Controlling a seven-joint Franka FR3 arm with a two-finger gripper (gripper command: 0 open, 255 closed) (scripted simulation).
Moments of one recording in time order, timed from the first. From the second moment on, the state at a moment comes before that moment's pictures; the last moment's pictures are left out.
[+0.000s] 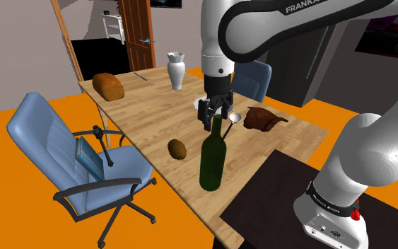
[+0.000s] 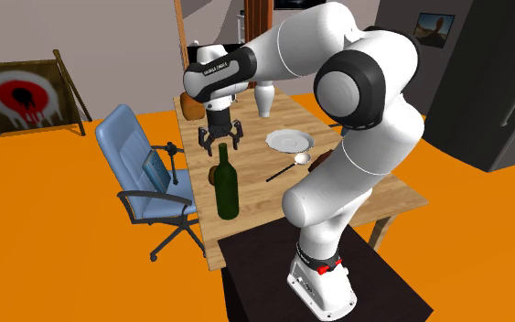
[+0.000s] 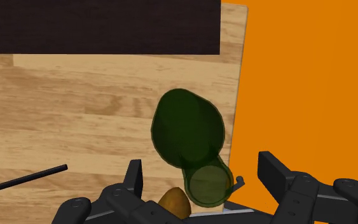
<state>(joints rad) 0.06 -0.42 0.31 -2.39 0.16 1.89 0.24</state>
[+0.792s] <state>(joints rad) 0.06 -0.42 0.31 -2.40 0.16 1.90 0.25</state>
